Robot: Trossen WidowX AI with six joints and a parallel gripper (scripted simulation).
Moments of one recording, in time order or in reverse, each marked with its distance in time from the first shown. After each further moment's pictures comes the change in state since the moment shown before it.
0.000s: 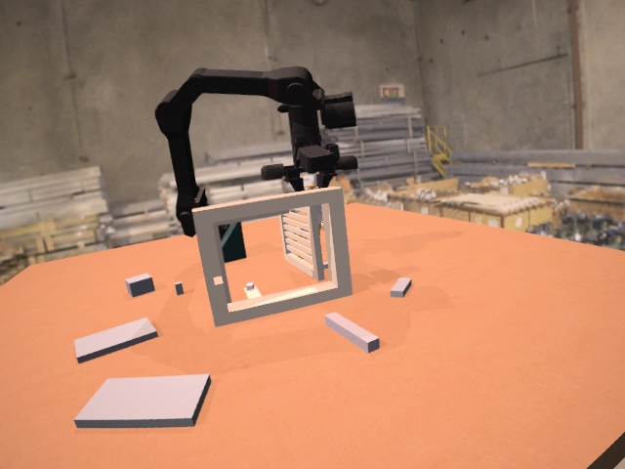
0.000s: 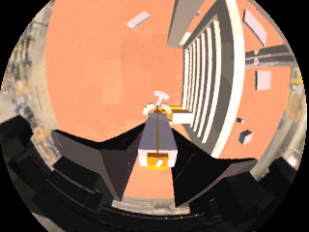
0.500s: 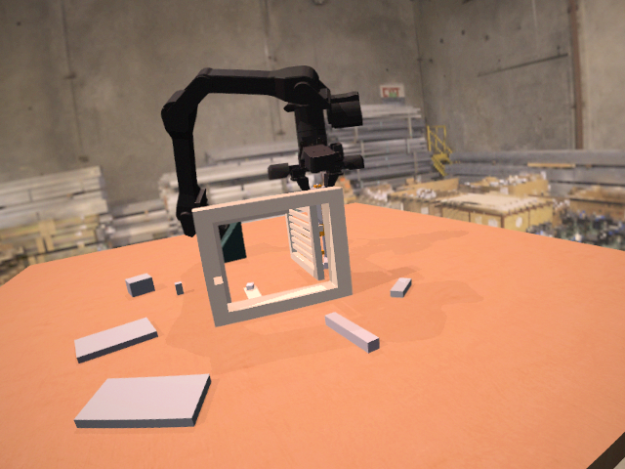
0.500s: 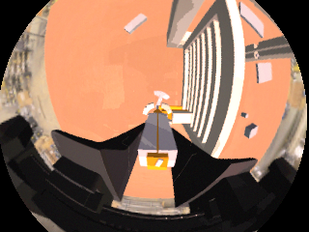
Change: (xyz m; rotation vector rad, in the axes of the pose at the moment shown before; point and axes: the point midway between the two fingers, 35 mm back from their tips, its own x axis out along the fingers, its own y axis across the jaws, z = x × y) arm 0.000 0.012 0.003 0.086 0.001 0.002
